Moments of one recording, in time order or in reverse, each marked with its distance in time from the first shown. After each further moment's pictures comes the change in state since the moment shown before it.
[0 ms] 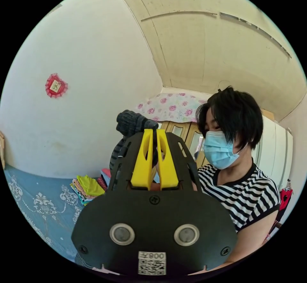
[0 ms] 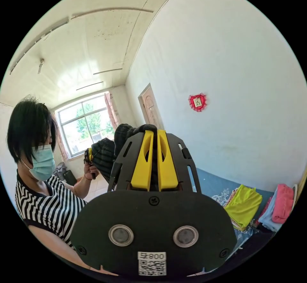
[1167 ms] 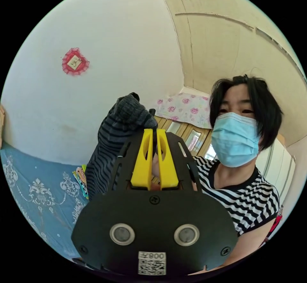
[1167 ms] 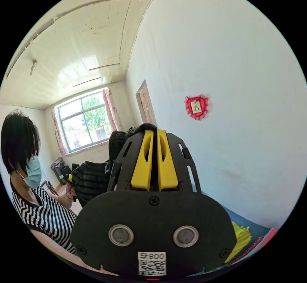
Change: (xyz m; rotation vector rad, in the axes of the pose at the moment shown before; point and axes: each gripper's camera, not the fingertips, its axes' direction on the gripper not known) left arm -0.150 0.048 0.275 -0.976 0.178 0.251; right arm 0.186 -0.150 0.409 -0.075 -0.034 -0.035
